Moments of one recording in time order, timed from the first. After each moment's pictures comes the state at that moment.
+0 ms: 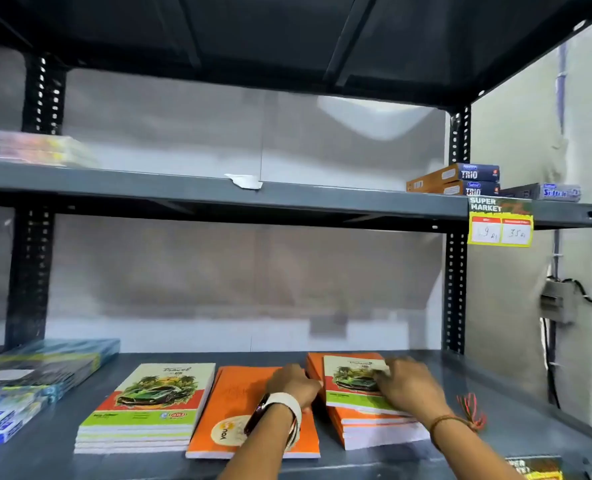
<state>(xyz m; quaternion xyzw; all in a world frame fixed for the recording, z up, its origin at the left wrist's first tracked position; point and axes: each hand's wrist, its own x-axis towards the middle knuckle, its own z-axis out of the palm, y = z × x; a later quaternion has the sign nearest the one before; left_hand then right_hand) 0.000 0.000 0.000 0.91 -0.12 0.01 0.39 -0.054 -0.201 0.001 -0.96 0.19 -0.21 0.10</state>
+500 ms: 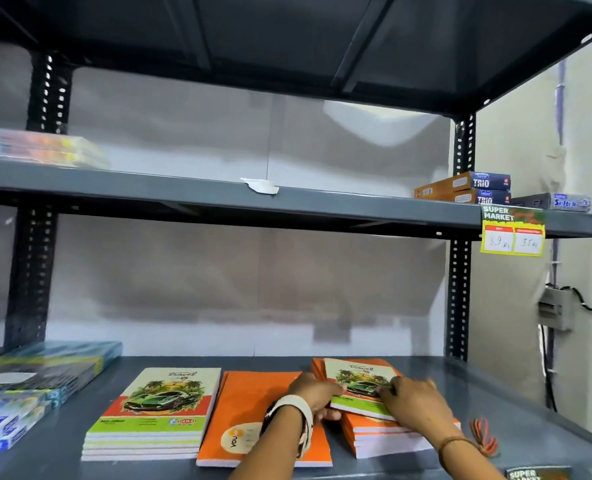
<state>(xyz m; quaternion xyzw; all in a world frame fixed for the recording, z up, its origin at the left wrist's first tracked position) 0.012 -0.013 -0.004 0.80 -0.13 -0.18 0.56 -0.059 -0.187 -0.009 -0.96 0.24 -0.15 0.09</state>
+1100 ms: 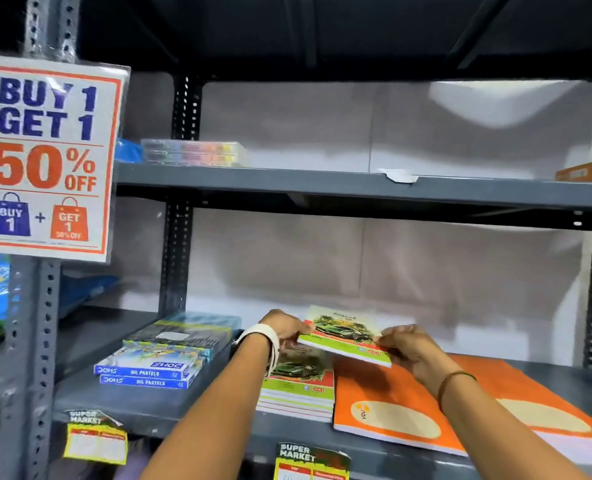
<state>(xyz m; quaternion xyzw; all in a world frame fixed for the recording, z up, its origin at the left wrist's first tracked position) 0.053 0.227 0.057 0.83 -0.03 -0.03 0.55 0.012 -0.004 0.041 -0.70 0.10 -0.13 0.69</state>
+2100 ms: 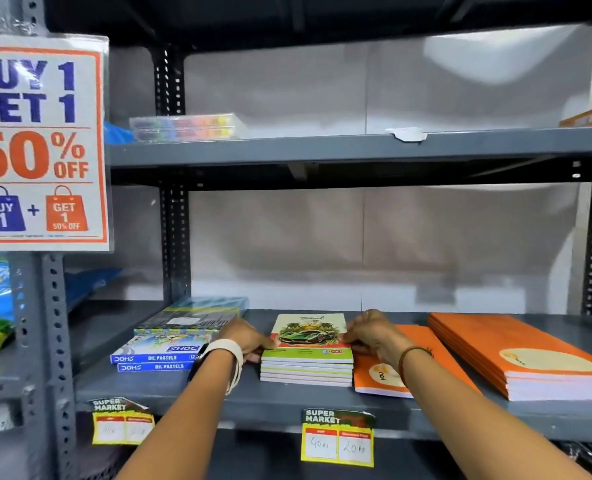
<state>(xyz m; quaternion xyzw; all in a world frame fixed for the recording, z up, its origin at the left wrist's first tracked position) 0.034 0.308 0.012 0.86 0.03 -0.01 0.51 0.037 0.071 0.001 -0.78 0.11 -0.06 0.61</state>
